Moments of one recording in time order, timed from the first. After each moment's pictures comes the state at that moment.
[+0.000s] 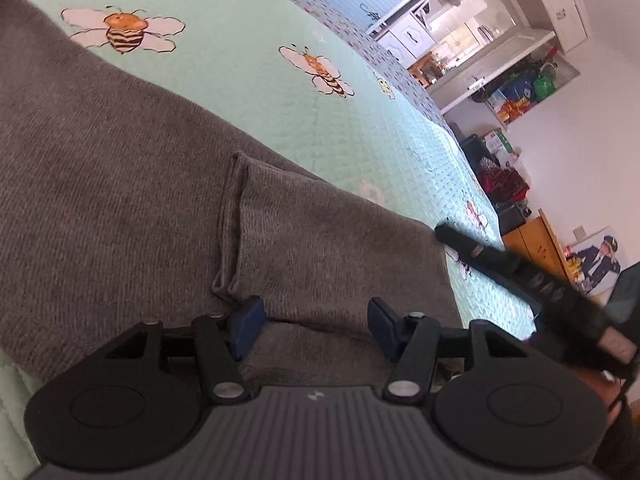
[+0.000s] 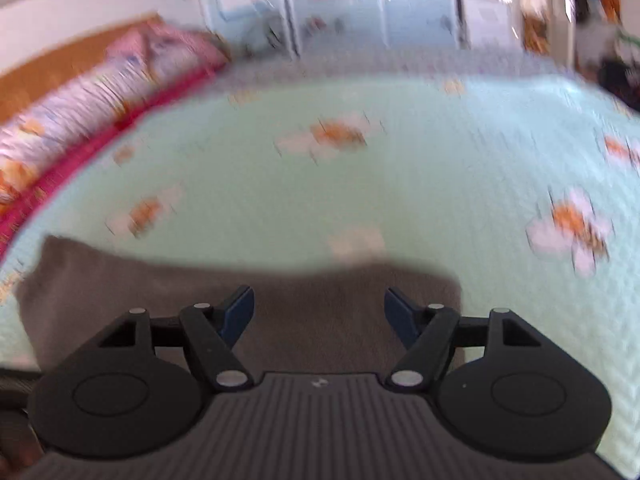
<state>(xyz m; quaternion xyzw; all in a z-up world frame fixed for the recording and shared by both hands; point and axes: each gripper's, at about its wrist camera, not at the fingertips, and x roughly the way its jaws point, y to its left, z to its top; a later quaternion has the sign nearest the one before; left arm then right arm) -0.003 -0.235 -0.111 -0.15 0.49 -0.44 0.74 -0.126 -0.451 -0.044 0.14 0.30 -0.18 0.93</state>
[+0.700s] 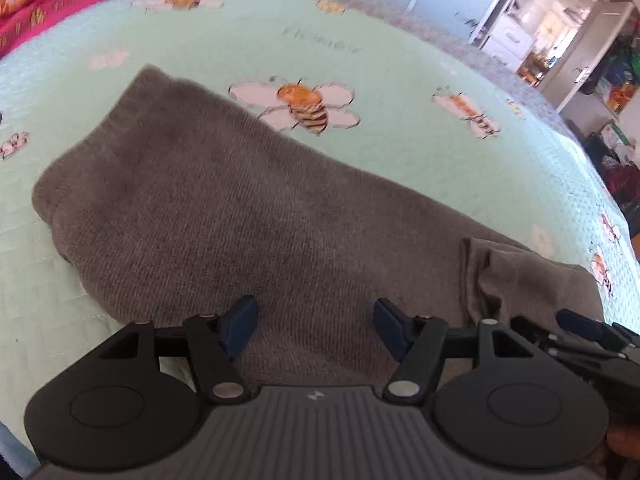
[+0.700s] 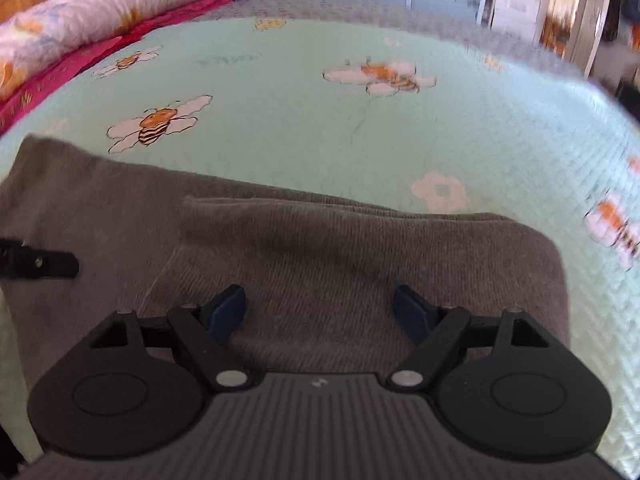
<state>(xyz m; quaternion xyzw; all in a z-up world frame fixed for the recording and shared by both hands) 0.046 -0.171 -0.092 0.00 0.46 -0.29 0.84 -0.081 -0.364 -0.083 0.07 0.40 -0.20 0.89</state>
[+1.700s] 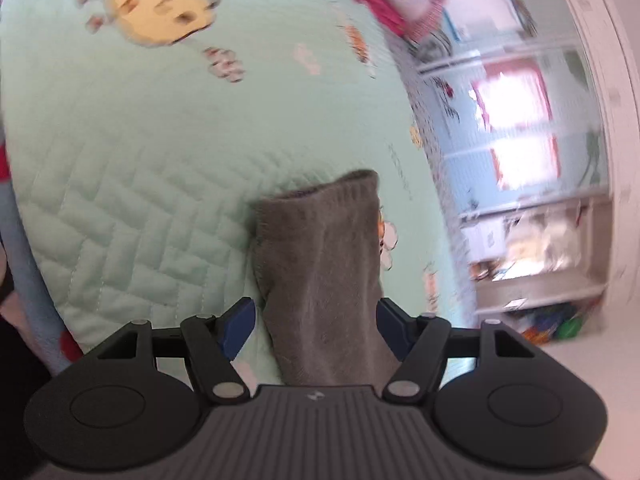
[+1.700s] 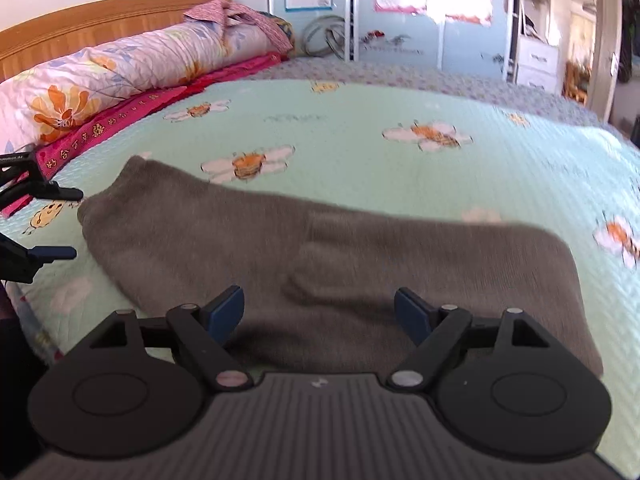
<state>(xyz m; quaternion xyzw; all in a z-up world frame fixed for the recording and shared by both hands) 0.099 0.005 -0.115 -0.45 0.49 -0.21 0.71 -0.137 -0.294 -0.053 0.08 0.31 -0.15 0.93</state>
